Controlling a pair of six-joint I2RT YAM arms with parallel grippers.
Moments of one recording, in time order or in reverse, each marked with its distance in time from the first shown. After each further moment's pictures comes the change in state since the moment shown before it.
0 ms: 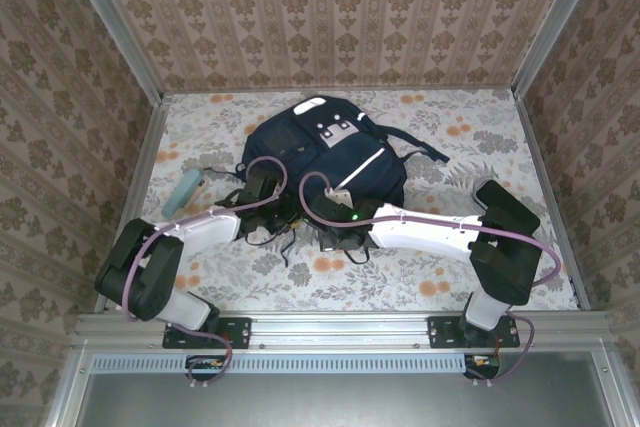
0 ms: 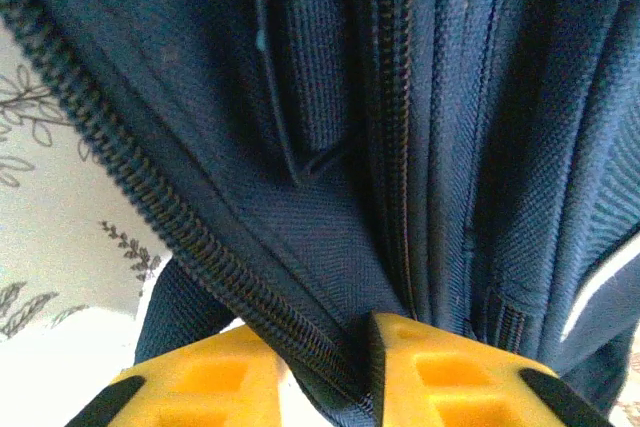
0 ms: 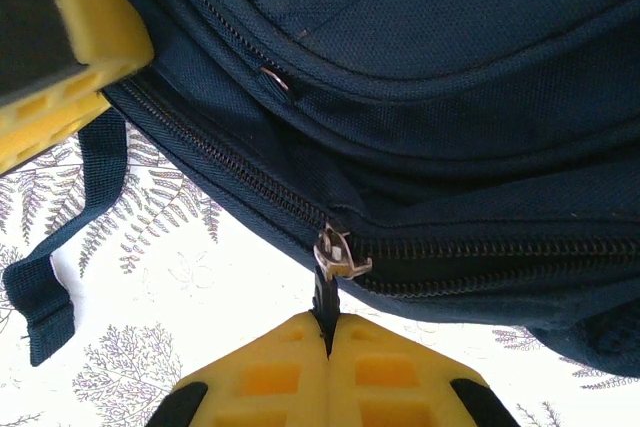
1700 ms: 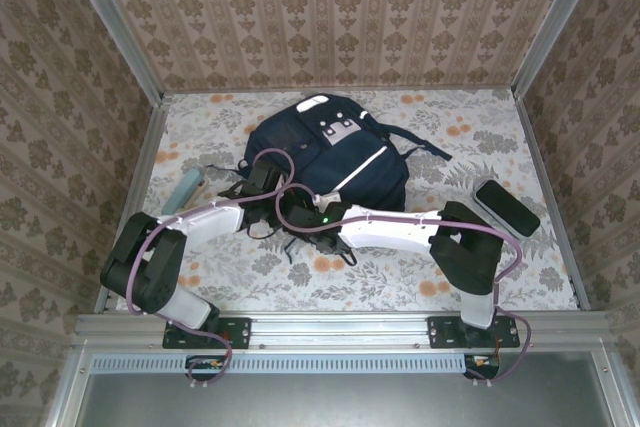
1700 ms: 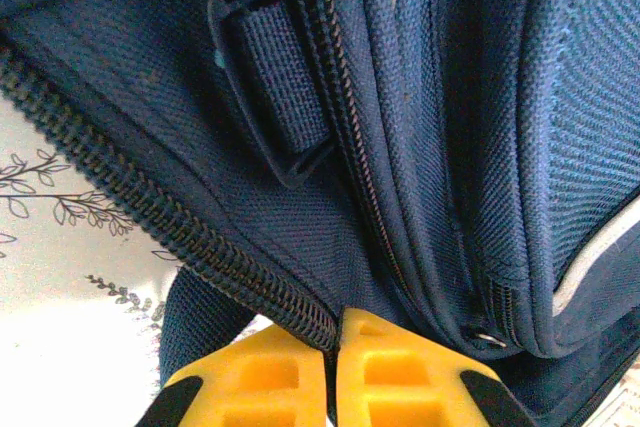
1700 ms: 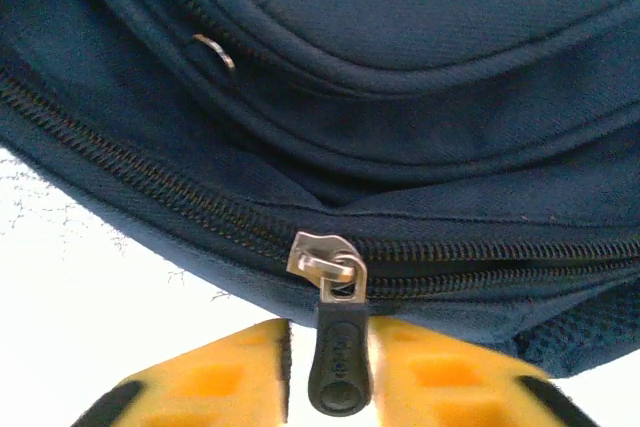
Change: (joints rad) left arm -0.001 0.034 0.087 -0.095 -0.003 0.166; right arm 0.058 0.202 0.165 -0.215 0.232 -0.016
